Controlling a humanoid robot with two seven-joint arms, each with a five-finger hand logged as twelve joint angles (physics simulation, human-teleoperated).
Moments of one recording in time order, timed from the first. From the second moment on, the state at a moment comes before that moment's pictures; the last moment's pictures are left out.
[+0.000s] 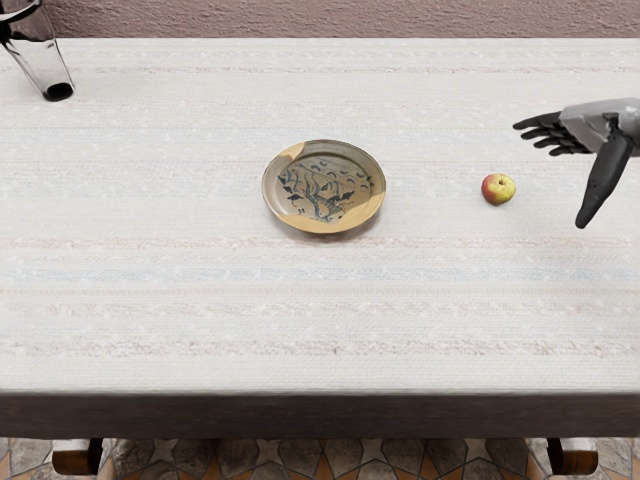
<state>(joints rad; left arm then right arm) -0.06 0.00 0.18 -0.18 -0.10 -0.06 0.22 1.24 -0.94 0.29 1.18 -0.59 0.61 -0.37</state>
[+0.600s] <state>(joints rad) -0.06 0.00 0.18 -0.18 -0.09 -0.06 0.22 1.33 -0.80 0.29 1.25 -0.70 0.61 -0.60</state>
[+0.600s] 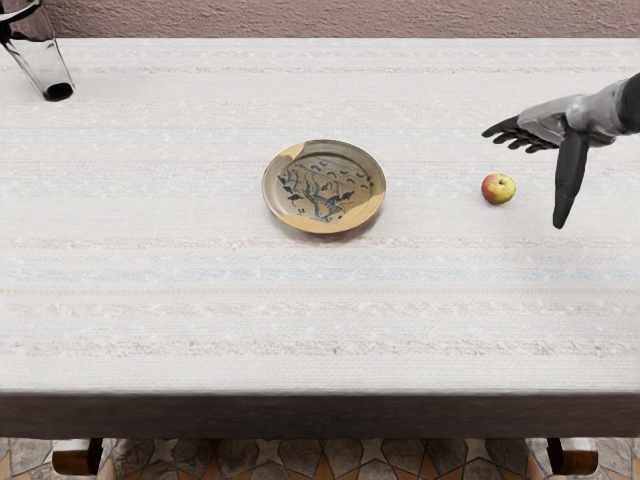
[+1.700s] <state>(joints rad) -0.06 0.00 0.18 -0.18 -0.10 -0.06 0.22 1.11 -0.49 0.28 1.08 -1.24 0.16 -0.61</state>
